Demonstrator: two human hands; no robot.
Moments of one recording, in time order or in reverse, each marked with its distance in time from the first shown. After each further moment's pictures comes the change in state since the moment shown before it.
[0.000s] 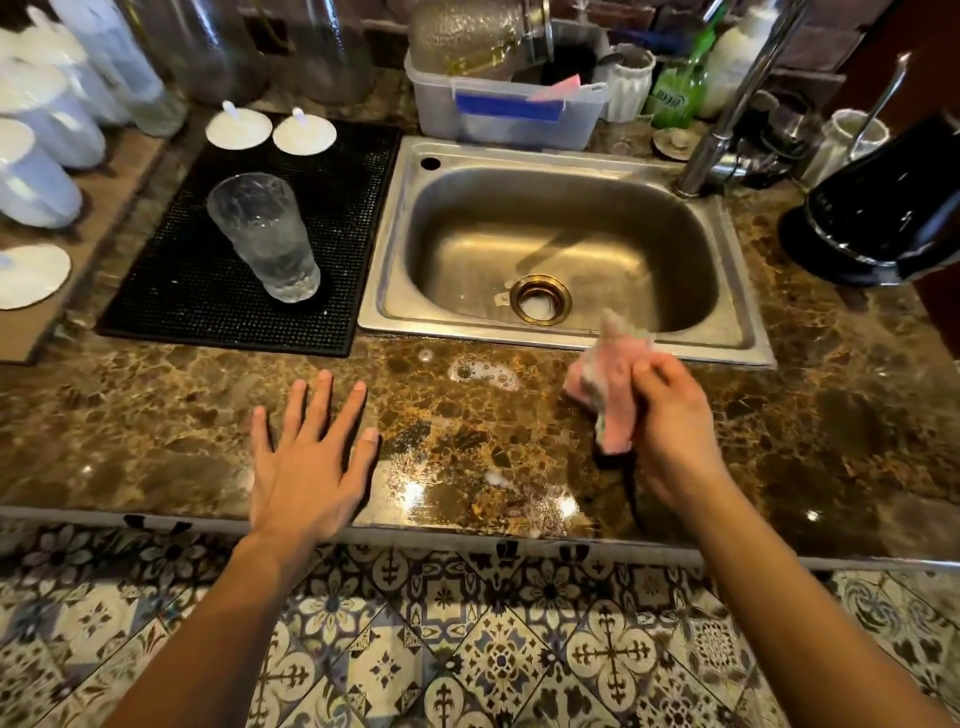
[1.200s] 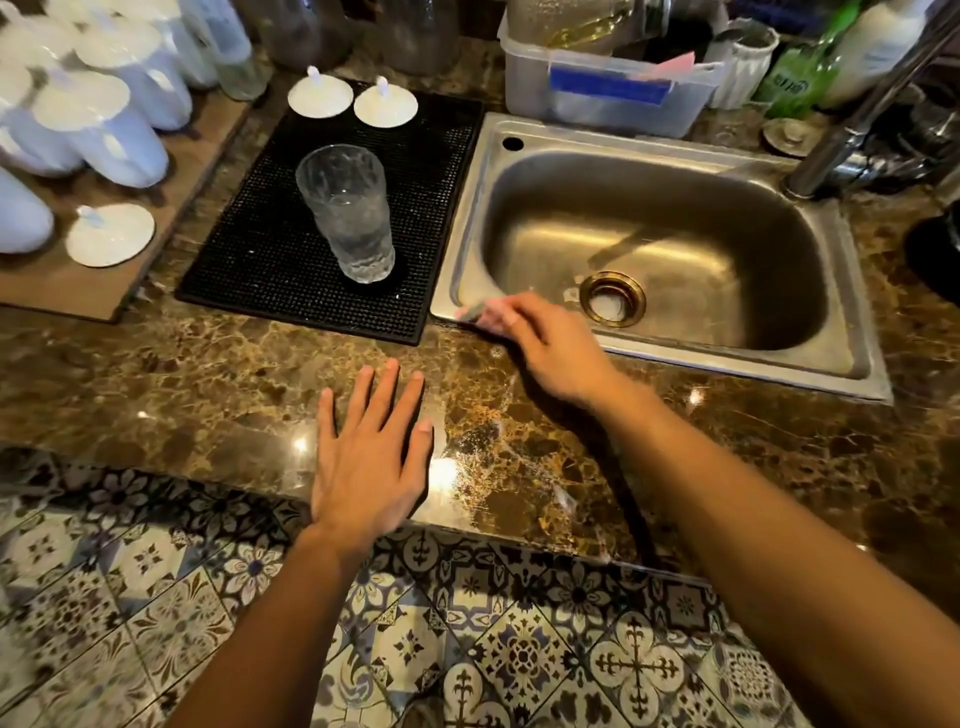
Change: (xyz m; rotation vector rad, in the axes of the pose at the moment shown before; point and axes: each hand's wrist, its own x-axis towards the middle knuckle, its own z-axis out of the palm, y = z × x) left_hand 0.000 -0.001 -0.003 -0.055 0.017 -0.009; right_hand 0.079 0.016 0.152 -0.959 -0.514 -0.638
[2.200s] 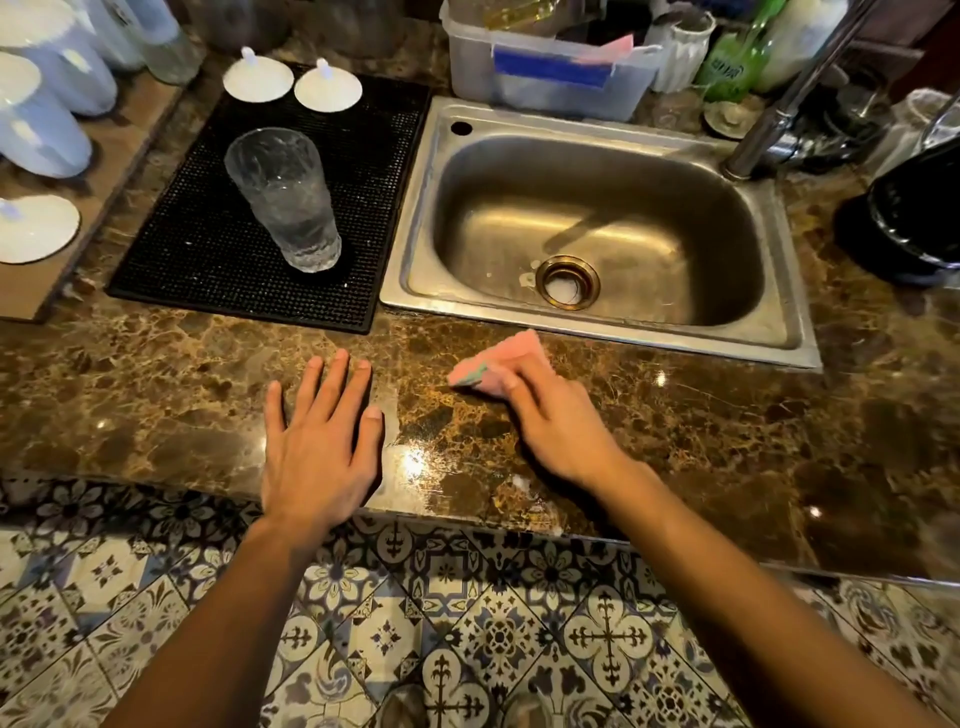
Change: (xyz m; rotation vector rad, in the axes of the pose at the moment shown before) left_hand 0.000 0.001 0.001 -0.025 0.019 -0.018; right_hand -0.097 0.013 0.000 0.008 -0.014 0.142
